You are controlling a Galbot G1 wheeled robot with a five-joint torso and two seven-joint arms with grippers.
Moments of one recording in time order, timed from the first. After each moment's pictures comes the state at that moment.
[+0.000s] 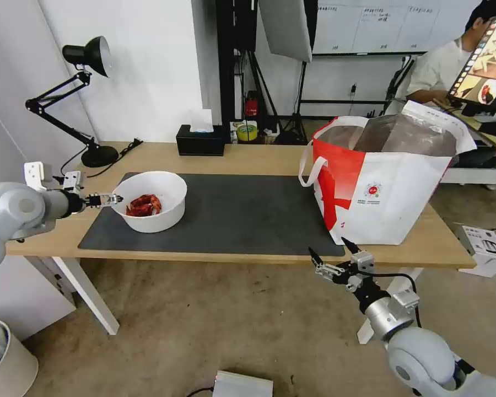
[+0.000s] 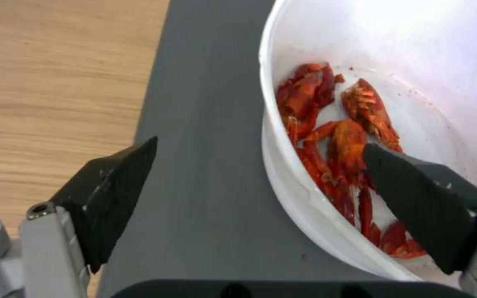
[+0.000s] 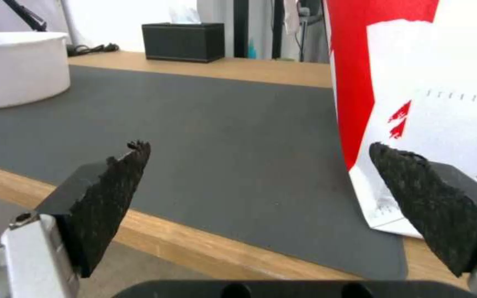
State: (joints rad) left arm 0.57 -0.47 -0.10 -1.56 -1.45 0.74 -0.29; right arm -1.39 0.72 0.22 2.04 0.65 0.13 0.20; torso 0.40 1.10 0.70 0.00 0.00
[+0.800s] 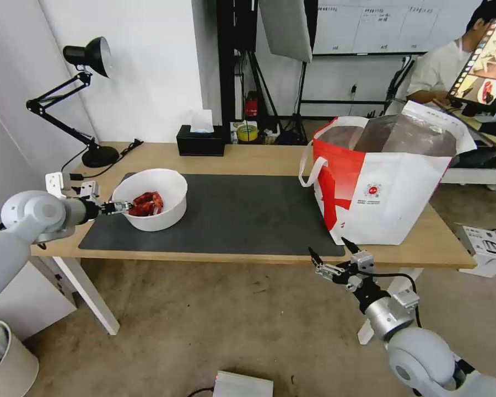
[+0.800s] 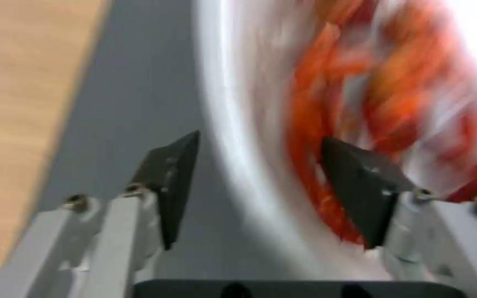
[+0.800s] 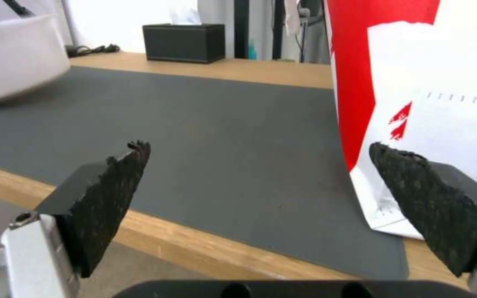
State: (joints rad) left arm 0.53 -0.55 -0.02 -1.50 -1.47 0.74 -0.32; right arm -1.39 0.72 0.22 2.04 0.65 0.13 0.20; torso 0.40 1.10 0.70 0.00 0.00
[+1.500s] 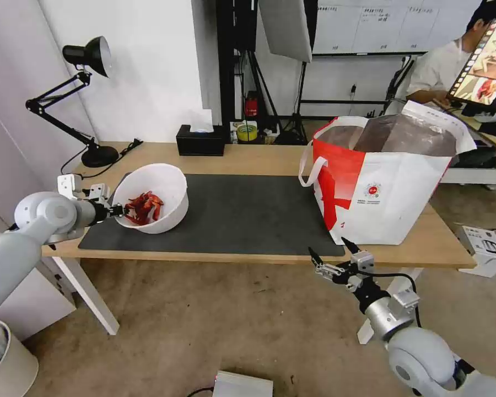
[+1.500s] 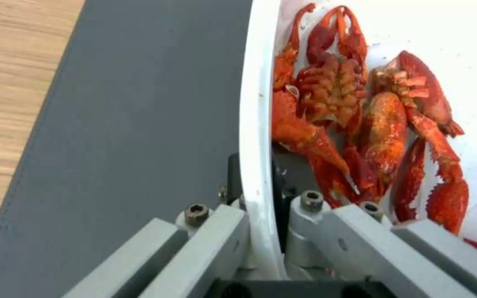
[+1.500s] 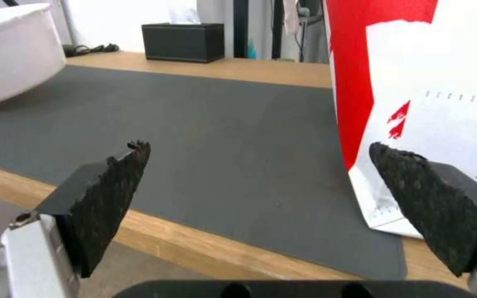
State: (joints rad) left arm 0.52 -0.56 0.00 -1.53 -1.48 0.74 -0.36; right arm -1.39 0.72 0.22 2.04 0.65 0.13 0.20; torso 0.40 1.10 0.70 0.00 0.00
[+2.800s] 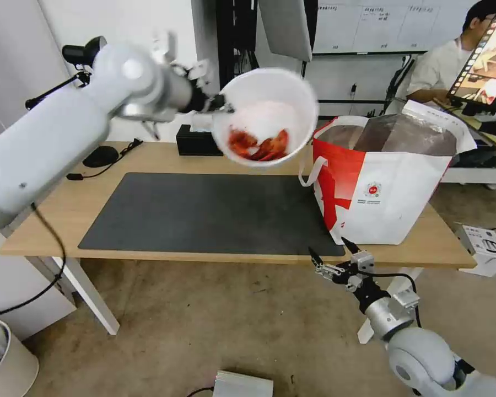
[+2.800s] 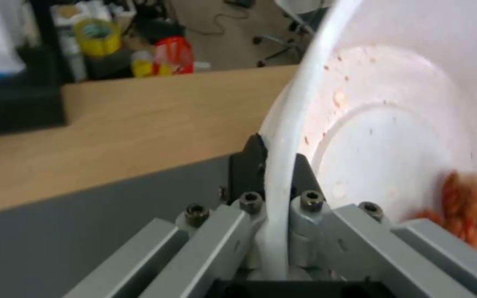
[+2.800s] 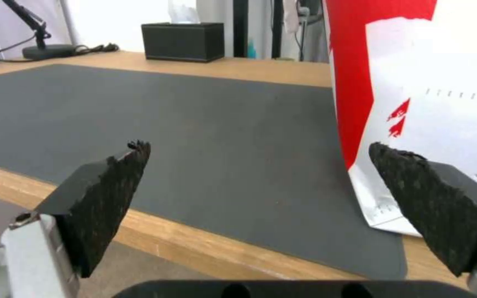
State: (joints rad) left arm -0.42 -0.96 0.57 -1.48 -1.95 0.74 -0.56; right arm -1.39 0.72 0.22 2.04 0.65 0.13 0.20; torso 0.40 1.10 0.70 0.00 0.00
